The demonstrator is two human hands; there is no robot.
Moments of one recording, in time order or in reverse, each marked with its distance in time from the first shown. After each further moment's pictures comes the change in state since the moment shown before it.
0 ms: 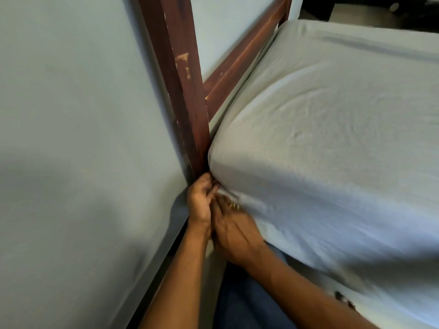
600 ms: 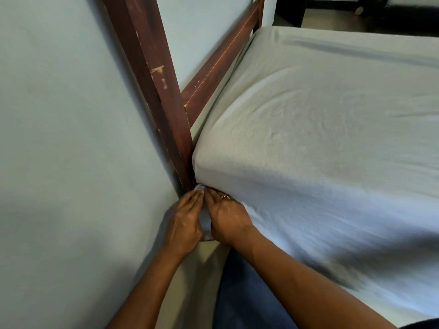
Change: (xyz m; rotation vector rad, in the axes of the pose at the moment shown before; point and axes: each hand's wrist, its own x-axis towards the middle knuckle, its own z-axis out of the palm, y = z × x) left_hand 0.008 -0.026 -0.078 1.343 -0.413 0.989; right_hand 0.008 0.017 -0.016 -0.075 0.006 0.026
